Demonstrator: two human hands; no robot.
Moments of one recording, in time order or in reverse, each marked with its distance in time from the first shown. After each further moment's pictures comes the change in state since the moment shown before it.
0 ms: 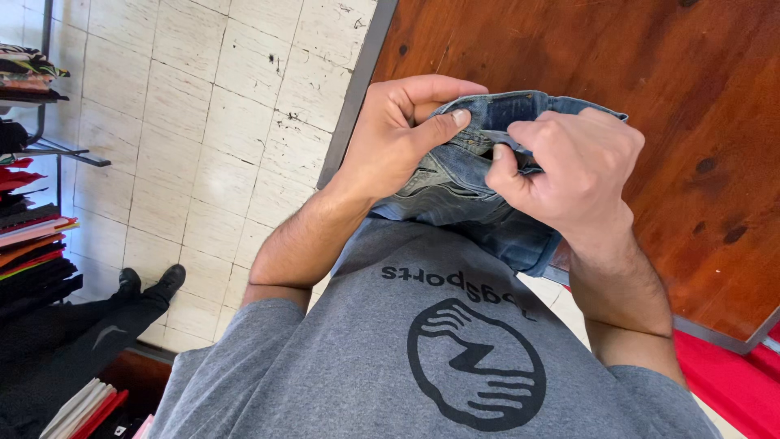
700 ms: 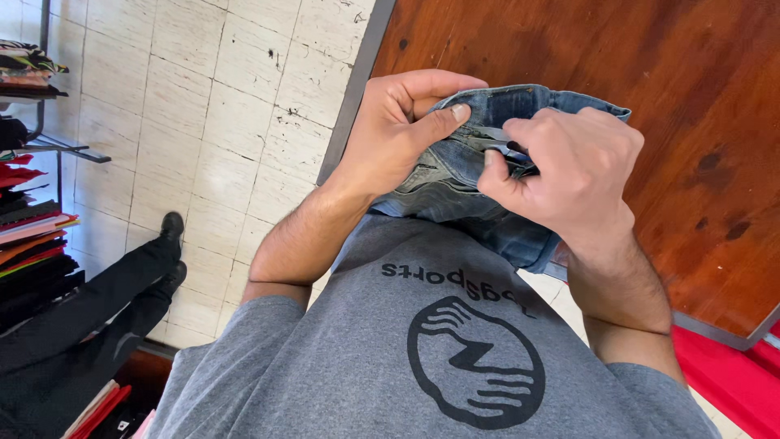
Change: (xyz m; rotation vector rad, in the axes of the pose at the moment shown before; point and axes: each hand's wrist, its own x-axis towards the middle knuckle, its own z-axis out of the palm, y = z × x) left_hand 0.000 -0.001 -0.002 -0.026 -0.019 0.023; right_hand 0.003 -0.009 -0.003 -0.057 -0.020 0.008
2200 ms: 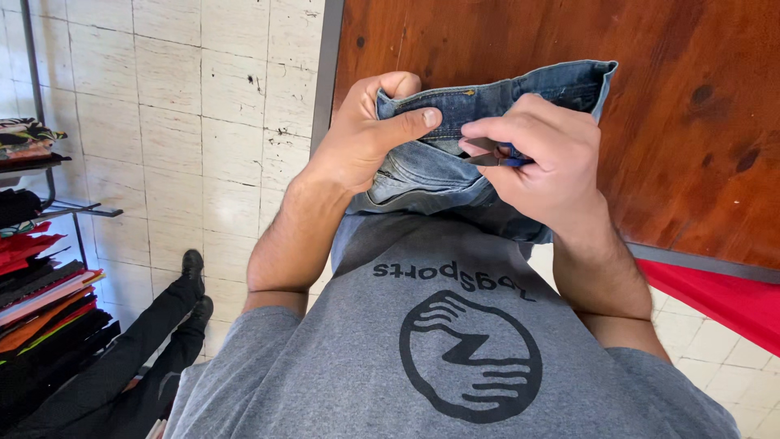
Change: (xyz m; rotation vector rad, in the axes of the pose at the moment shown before) left_hand 0.012 0.005 -0.001 0.083 -0.104 -0.192; right_hand -0.016 -0.029 -0.013 0.490 0.024 0.303
